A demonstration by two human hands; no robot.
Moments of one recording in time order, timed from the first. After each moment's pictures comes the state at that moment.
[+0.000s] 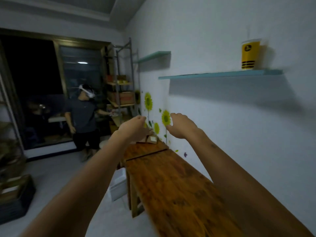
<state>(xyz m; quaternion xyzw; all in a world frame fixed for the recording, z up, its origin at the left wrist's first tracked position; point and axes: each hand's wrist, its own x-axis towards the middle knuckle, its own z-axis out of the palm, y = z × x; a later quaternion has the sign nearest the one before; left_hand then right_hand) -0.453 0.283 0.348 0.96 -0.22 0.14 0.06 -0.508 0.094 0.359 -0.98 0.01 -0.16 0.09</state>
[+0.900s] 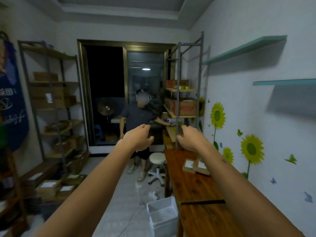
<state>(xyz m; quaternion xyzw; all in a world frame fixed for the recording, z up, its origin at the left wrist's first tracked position) -0.018 0.535 0.341 0.99 -0.04 0.14 0.07 0.028 0.321 0.337 -0.97 -0.14 -0.10 0.14</state>
